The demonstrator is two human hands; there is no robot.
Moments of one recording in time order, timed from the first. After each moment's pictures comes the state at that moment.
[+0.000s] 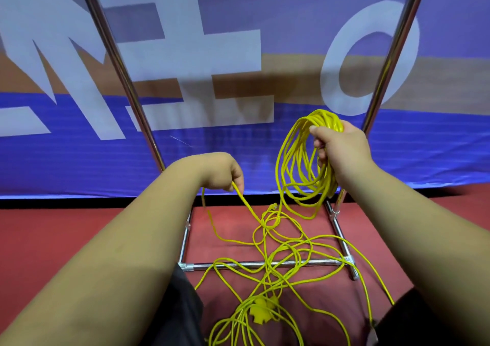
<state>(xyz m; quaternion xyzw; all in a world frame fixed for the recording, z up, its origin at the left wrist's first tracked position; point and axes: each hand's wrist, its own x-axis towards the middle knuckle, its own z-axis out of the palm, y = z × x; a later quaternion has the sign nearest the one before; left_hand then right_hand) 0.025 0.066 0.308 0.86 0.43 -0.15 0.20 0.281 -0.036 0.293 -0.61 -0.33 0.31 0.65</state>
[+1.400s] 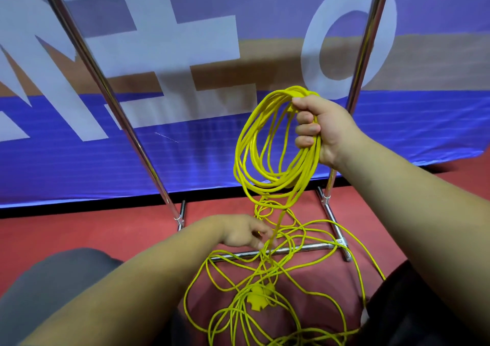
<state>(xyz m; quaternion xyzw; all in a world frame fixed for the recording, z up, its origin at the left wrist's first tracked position) 0.053 -0.001 0.152 0.86 0.25 -0.21 0.40 0.278 -0.050 0.324 -0.41 -0.23 0.58 0.66</state>
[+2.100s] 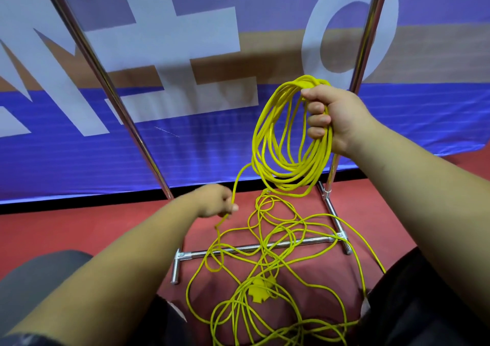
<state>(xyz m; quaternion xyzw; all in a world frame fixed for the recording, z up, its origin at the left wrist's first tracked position) 0.010 0.051 0.174 0.83 0.45 -0.12 0.30 0.296 -0.055 0.326 -0.45 -0.27 0.55 0.65</state>
